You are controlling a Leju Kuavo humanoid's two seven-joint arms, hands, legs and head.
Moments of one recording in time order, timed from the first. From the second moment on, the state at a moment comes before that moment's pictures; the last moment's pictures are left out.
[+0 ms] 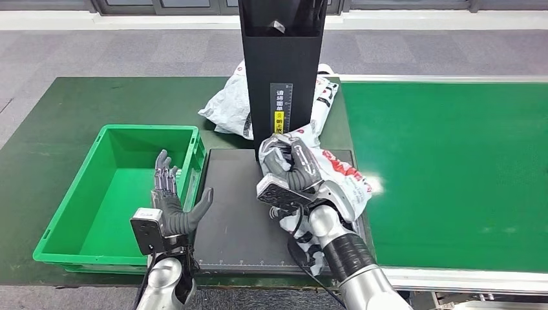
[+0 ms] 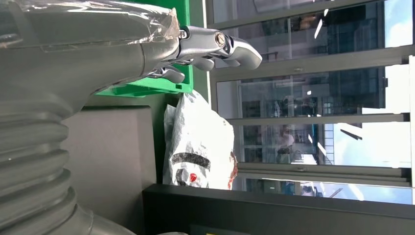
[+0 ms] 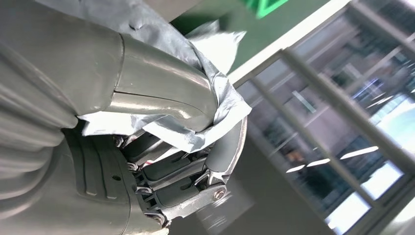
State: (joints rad) left arm -0.09 -0.28 -0.13 -1.27 -0.05 0.30 -0.70; right arm -0.49 0.30 0.27 -0.90 0.72 -0.18 -0.54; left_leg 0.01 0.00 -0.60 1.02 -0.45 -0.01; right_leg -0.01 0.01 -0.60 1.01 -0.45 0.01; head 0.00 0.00
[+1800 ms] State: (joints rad) left arm -0.12 -0.27 -0.31 -1.35 -0.28 0.55 -0.70; right arm -0.21 0.31 0.05 -1.64 0.87 -0.70 -0.70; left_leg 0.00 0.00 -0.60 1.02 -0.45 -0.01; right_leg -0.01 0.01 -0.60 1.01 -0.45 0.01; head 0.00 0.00
